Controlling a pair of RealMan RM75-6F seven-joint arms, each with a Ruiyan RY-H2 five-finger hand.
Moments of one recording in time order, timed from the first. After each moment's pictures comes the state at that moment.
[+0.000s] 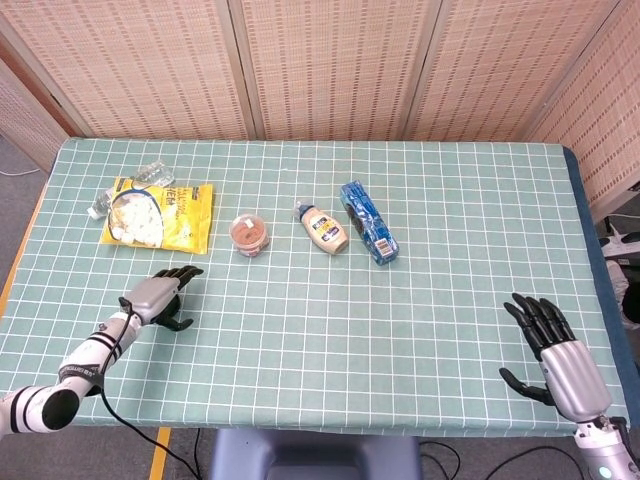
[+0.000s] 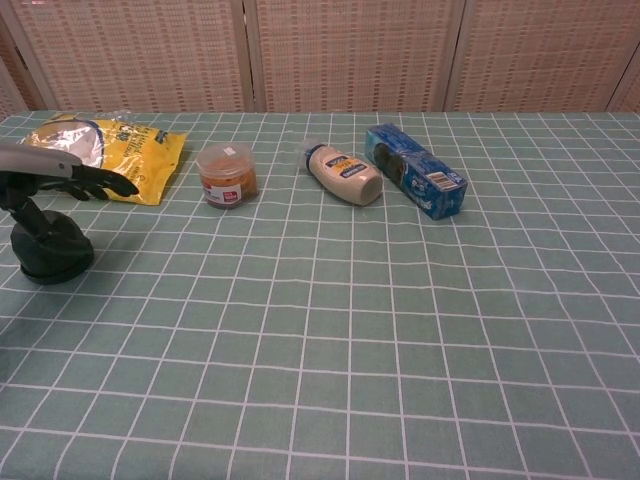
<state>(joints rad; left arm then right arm) -0.82 -1.10 -0.07 -1.67 0.80 0.58 0.15 0.06 -1.10 -0.04 -1.66 -1.75 1.58 0.10</state>
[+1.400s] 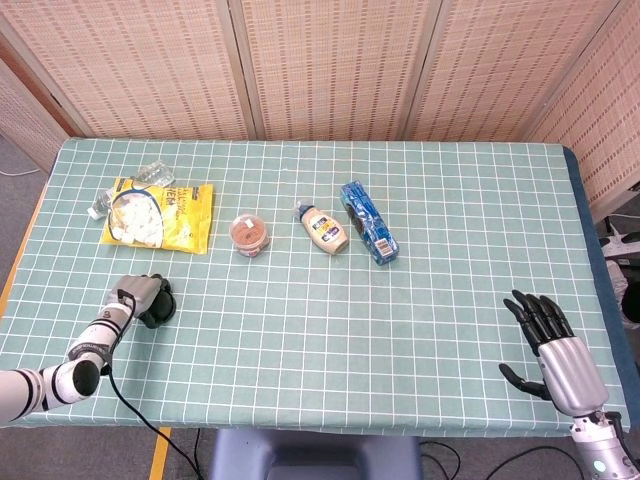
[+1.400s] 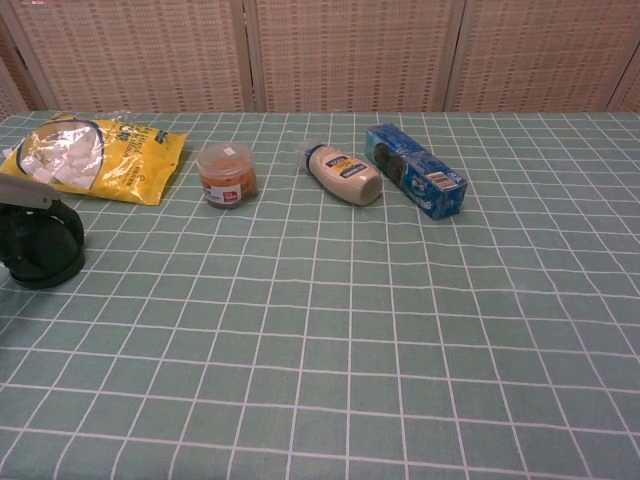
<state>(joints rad) -1.08 -1.22 0.23 -1.51 0.36 0.61 0.48 0.07 -1.11 -0.02 -1.66 -1.71 1.55 0.06</state>
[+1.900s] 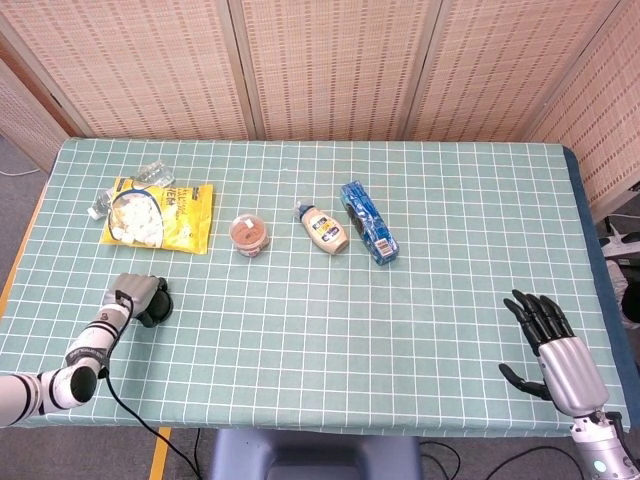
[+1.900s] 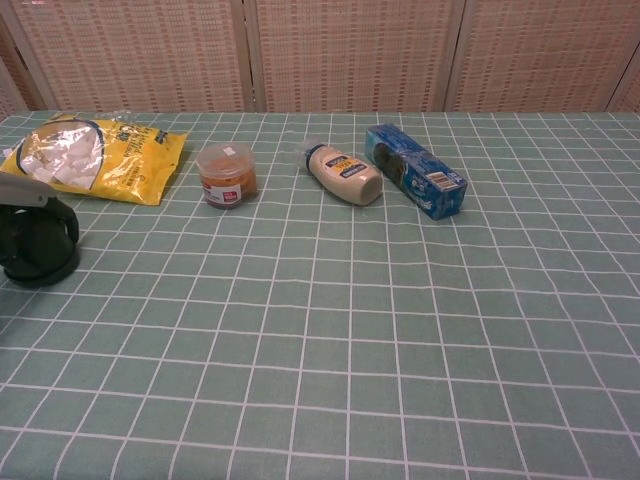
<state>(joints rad) -1.05 -1.23 0.23 -1.50 0.44 0.68 0.47 0.07 -1.11 -0.02 -1.66 -1.71 1.55 0.06</state>
